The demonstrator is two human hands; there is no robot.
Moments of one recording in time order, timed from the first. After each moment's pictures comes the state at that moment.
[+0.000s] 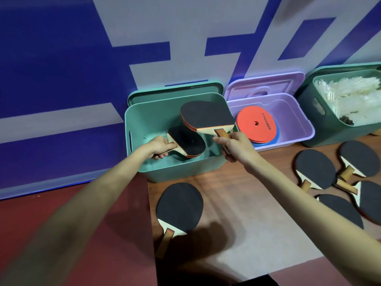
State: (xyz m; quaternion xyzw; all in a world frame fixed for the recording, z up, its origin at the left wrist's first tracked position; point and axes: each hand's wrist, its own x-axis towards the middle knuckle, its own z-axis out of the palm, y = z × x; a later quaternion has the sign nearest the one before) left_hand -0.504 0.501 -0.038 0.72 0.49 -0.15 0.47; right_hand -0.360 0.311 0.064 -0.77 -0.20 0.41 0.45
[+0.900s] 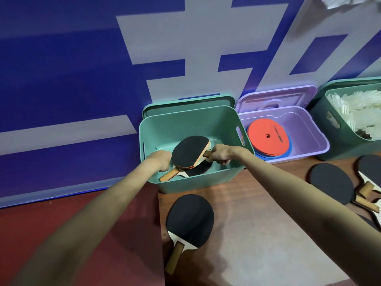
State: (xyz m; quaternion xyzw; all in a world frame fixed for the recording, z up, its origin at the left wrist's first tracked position) left_hand -0.530 0.510 -0.027 0.87 0.38 -0.27 0.14; right_hand -0.338 0.397 -0.003 -0.79 -0.39 0.48 0.01
